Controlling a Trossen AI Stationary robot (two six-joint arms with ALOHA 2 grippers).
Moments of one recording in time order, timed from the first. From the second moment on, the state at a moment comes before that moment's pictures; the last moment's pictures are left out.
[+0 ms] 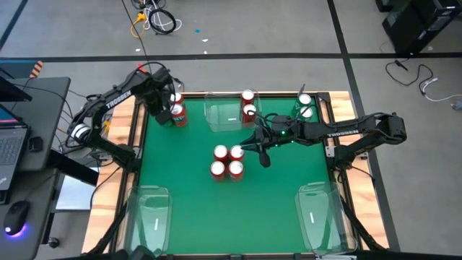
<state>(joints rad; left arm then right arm) 0.95 1.44 1.18 -1.31 -0.12 0.20 -0.14 1.37 0.77 0.23 -0.21 0.00</state>
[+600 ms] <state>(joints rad) 0.93 1.44 1.21 -1.29 -0.13 0.20 -0.14 1.37 0.77 0.23 -0.21 0.00</state>
